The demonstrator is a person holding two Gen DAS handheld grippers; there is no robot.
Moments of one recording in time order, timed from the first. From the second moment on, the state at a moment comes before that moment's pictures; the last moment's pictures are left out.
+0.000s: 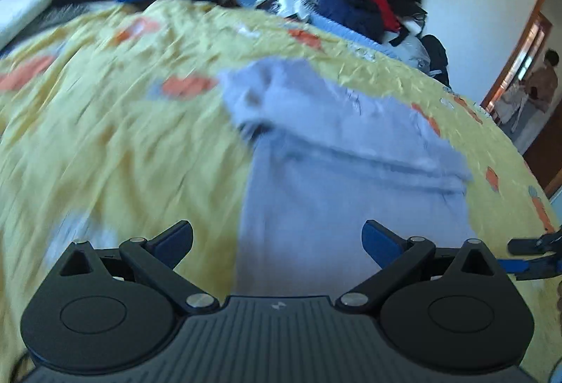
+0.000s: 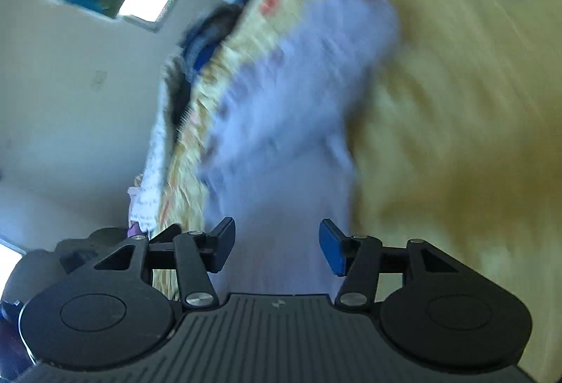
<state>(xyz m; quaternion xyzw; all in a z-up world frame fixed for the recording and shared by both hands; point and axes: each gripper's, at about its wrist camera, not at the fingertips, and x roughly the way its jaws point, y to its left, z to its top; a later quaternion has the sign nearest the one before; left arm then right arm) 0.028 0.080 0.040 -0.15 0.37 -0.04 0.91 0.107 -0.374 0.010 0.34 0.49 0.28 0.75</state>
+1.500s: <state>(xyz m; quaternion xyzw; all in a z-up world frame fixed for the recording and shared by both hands) -0.085 -0.028 0.035 0.00 0.35 0.02 0.94 -0.040 -0.248 0.041 0.03 0.40 0.18 0.90</state>
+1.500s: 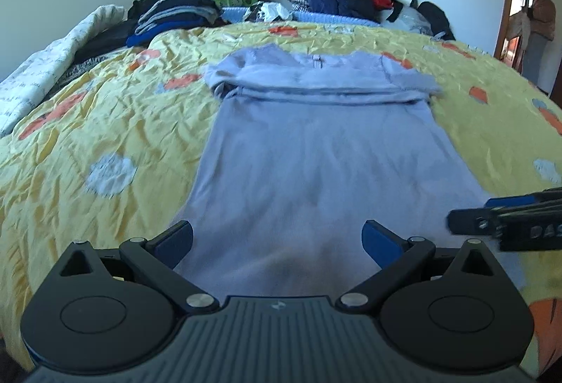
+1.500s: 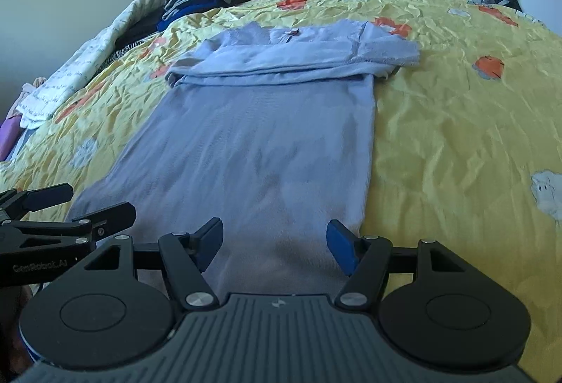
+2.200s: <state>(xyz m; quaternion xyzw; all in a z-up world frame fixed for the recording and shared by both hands) -0.083 0.059 0.015 -0.18 0.43 -0.04 0.88 -0.053 -0.320 0.019 0.18 0.45 0.26 0.83</state>
